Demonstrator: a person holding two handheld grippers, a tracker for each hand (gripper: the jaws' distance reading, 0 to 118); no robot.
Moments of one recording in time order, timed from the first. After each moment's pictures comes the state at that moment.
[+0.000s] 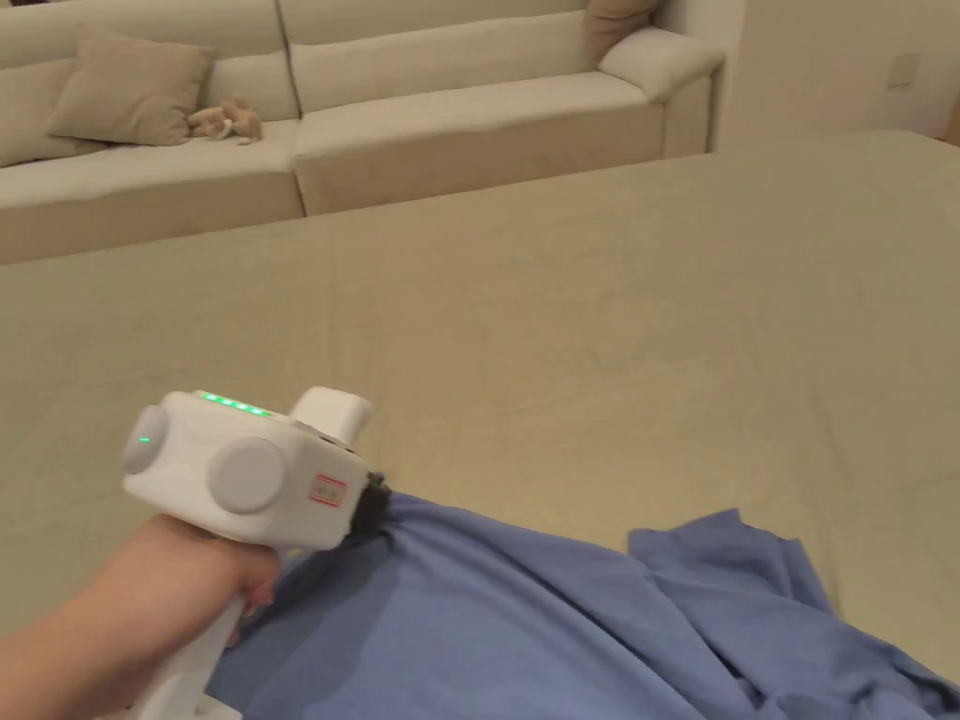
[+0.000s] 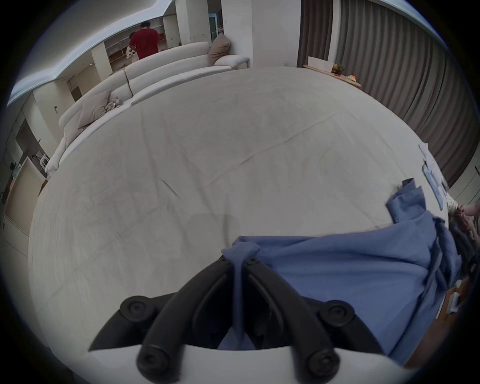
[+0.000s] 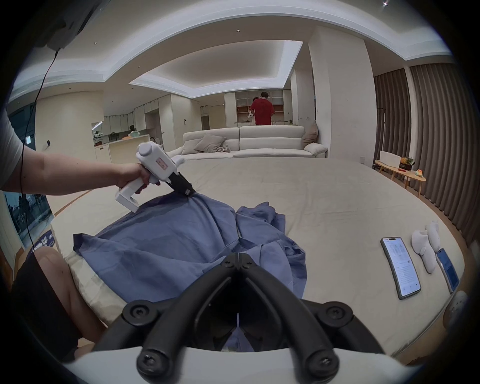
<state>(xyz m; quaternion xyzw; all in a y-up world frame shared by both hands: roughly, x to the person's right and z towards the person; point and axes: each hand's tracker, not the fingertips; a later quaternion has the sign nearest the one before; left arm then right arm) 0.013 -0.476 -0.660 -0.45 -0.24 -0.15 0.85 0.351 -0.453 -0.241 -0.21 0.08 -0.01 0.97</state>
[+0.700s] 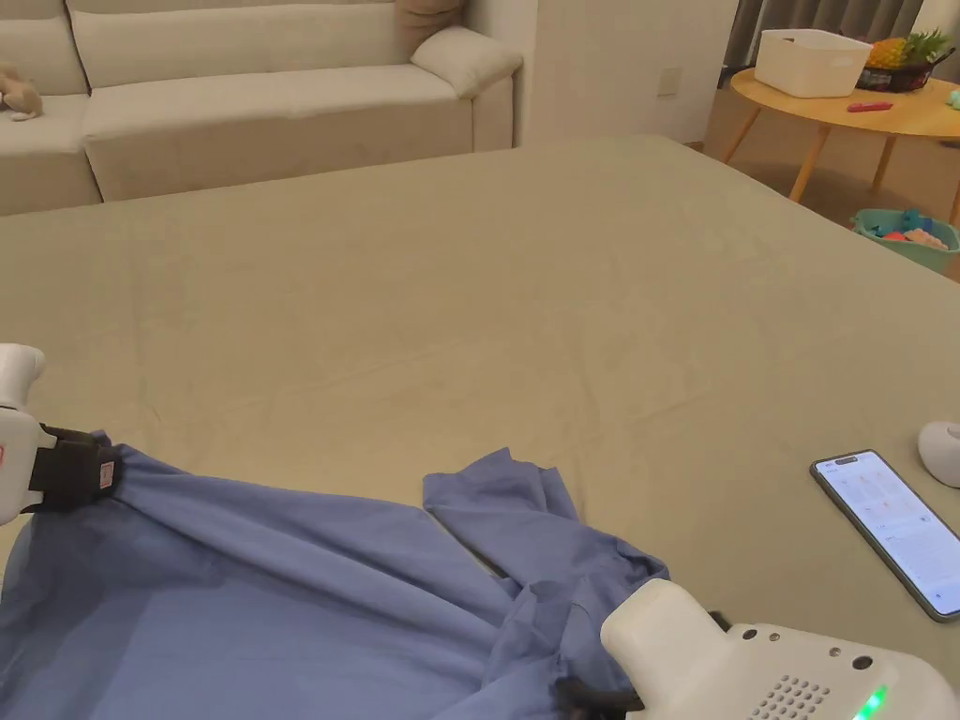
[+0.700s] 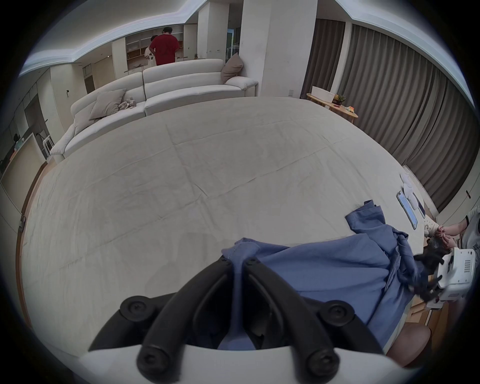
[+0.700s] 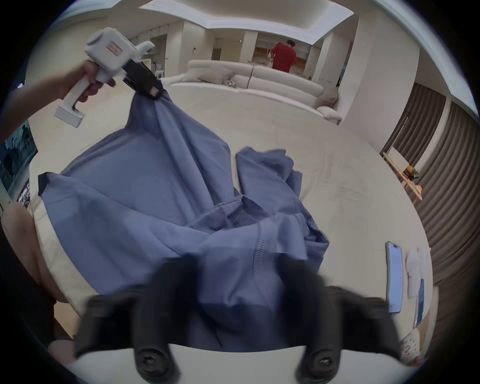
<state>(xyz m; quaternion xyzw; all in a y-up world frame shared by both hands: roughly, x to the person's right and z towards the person) -0.045 -0.418 -0.615 -0.42 -0.24 -0.08 0.87 0.317 -0.469 -0.327 -0.40 0.07 0.11 0.91</state>
